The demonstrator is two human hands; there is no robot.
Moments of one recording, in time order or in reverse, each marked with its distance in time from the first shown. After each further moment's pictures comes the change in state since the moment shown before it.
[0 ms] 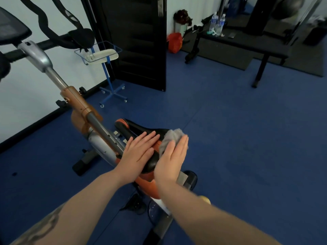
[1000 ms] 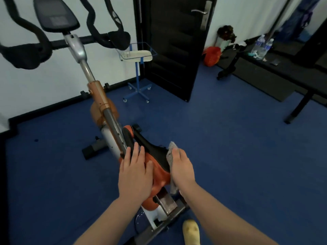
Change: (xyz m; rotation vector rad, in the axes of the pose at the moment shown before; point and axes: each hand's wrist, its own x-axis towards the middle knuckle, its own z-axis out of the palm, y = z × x) left_hand 0.014 0.056 0.033 0.216 0.329 -0.670; right_hand 0.098 -0.032 -0.034 -0.427 -0.640 0.005
